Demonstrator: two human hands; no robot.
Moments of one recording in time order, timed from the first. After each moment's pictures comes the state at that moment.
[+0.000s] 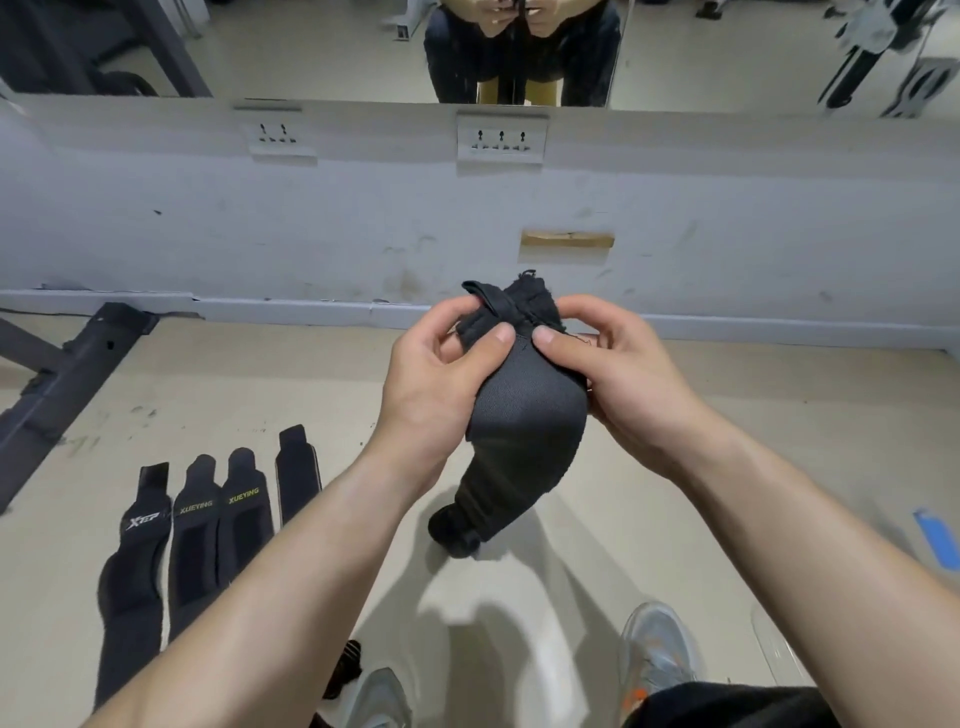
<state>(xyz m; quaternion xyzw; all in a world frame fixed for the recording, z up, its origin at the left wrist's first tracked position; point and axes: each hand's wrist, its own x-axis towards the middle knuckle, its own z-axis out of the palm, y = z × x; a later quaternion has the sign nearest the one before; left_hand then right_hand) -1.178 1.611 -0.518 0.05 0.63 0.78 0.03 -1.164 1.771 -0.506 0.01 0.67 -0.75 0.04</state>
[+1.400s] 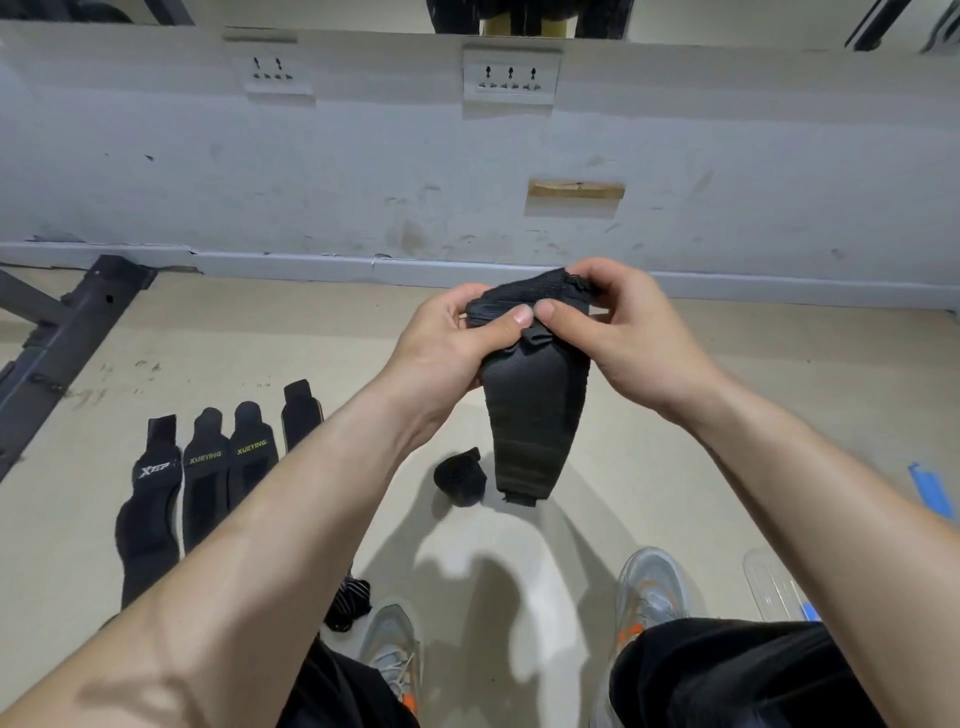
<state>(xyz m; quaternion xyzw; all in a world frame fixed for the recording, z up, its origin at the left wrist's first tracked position) -1.173 1.596 -0.535 0.02 0.63 0.75 0.18 -1.156 1.773 -0.523 -0.03 0.79 -0.62 0.00</state>
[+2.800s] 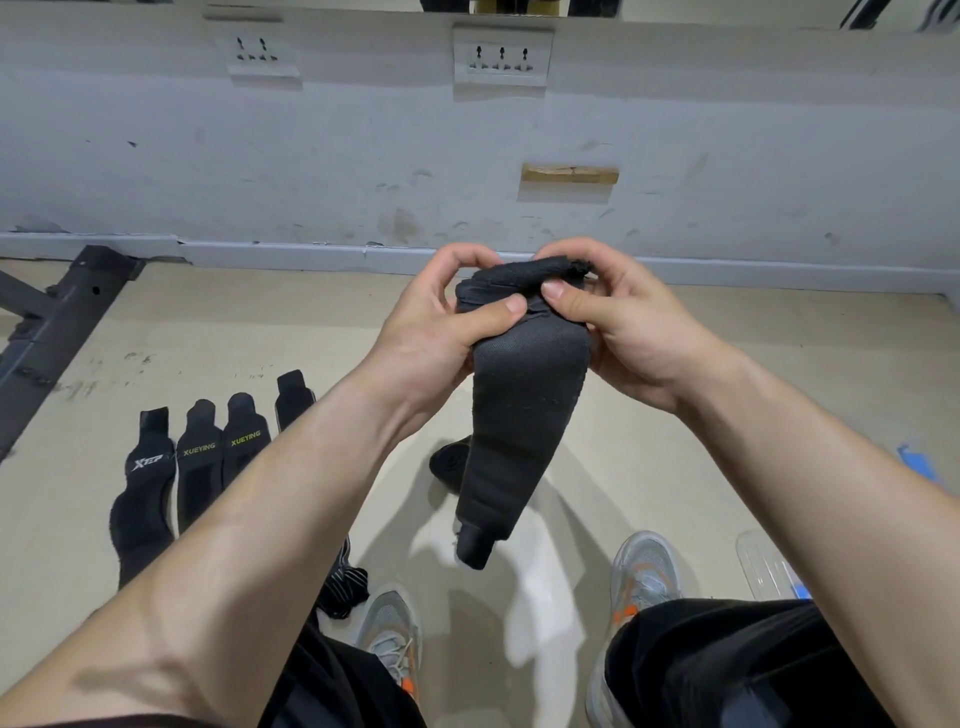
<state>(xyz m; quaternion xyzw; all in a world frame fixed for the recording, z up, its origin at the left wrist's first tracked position) -1.166 1.593 -0.526 0.07 0.57 0.79 0.20 -1.154 1.776 -0.525 -0.05 0.58 -0.80 0.11</state>
